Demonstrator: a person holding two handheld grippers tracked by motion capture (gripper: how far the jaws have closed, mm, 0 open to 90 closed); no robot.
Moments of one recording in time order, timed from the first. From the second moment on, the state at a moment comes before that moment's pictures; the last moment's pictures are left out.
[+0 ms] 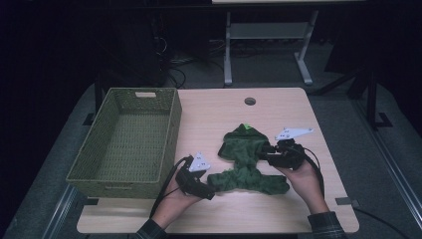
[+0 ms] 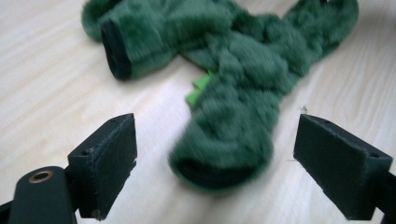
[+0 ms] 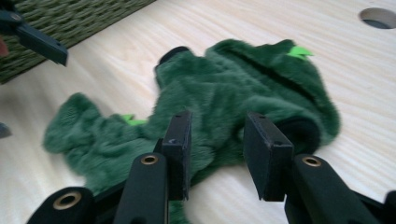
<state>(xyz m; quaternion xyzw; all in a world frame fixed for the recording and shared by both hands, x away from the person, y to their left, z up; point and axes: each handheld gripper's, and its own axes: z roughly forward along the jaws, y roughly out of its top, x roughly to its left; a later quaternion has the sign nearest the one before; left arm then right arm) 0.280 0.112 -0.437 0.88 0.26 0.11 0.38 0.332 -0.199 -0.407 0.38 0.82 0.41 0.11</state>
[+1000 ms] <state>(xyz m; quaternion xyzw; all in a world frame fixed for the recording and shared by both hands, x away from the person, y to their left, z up) 0.250 0.132 -0.477 0.88 0.26 0.11 0.38 0.287 -0.093 -0.418 0.26 0.87 0.41 0.06</state>
